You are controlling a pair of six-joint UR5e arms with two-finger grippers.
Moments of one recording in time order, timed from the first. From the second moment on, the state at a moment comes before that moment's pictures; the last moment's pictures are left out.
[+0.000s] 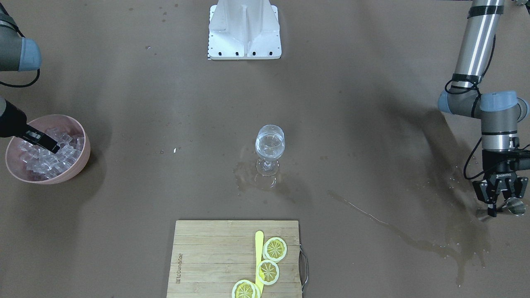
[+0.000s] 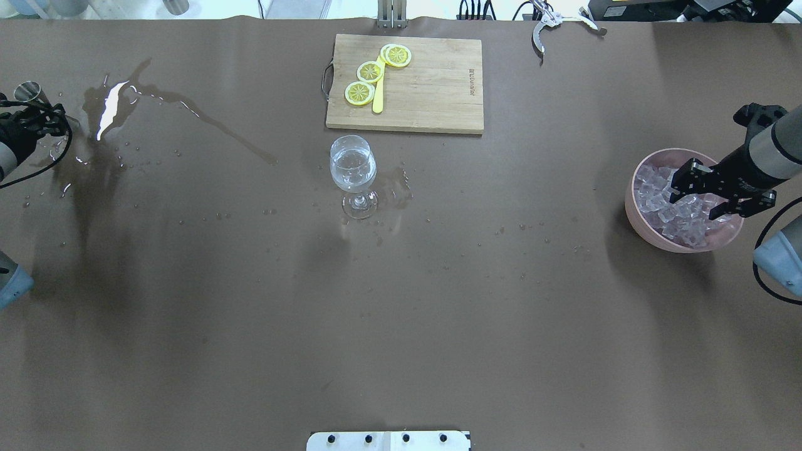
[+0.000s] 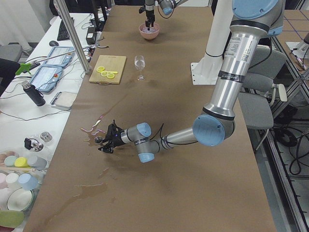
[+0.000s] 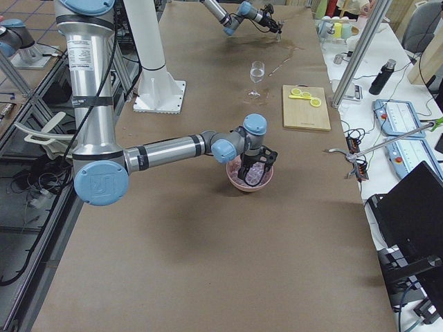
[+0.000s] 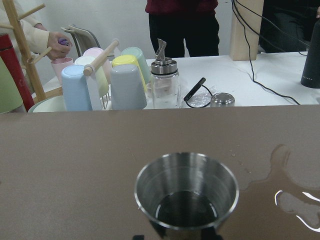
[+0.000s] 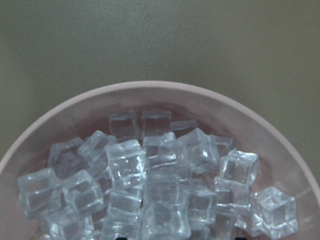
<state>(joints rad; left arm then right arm) -0.94 -1.85 -0.83 -3.17 -1.28 -0.95 1.03 -1.53 1.71 -1.26 2.24 1.16</state>
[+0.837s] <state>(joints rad) -0.95 -1.88 -0.81 -3.17 -1.28 -0.96 1.02 -1.53 1.71 -1.26 2.24 1.16</state>
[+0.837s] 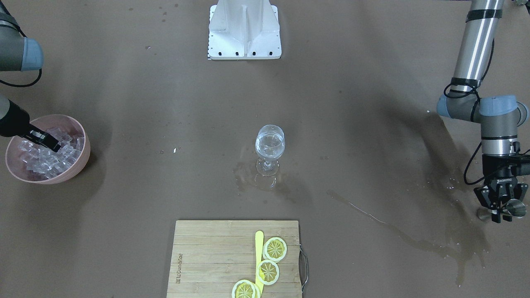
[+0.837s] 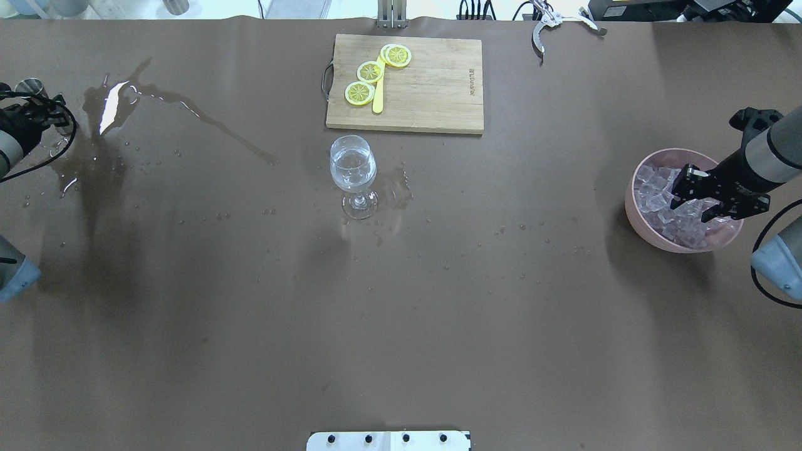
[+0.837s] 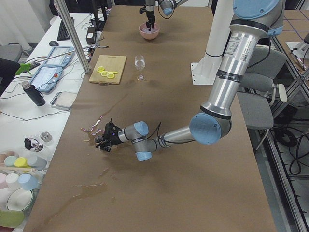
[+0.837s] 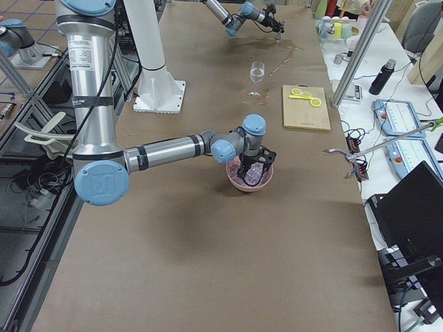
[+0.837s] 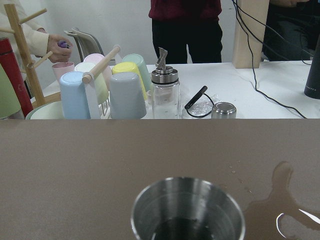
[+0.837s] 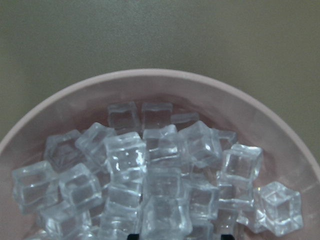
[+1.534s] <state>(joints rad) -0.95 -1.88 -0.80 -3.17 -1.28 -0.97 1.02 -1.52 1.73 -1.26 2.25 1.16</state>
